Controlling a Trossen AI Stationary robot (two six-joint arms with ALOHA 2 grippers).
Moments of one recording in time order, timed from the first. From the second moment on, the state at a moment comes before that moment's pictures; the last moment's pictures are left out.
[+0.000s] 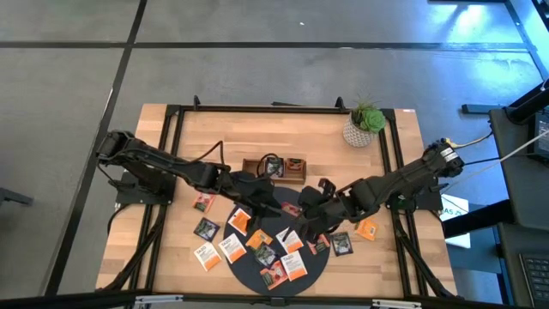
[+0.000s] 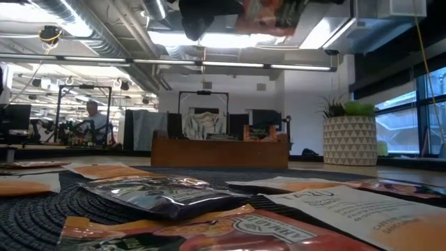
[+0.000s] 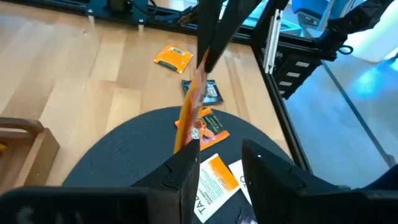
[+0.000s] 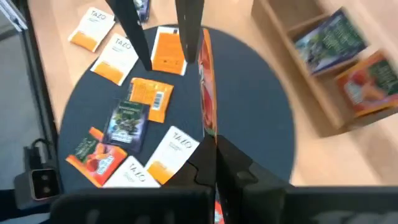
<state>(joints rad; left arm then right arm) -0.22 1.52 1.10 -0.08 0.03 -0.30 0.45 1.65 1.55 -0.93 0.36 0.78</state>
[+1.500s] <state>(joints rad) -0.22 1.52 1.10 -0.06 0.05 -0.29 0.43 1.63 1.57 -0.94 0.22 0.78</state>
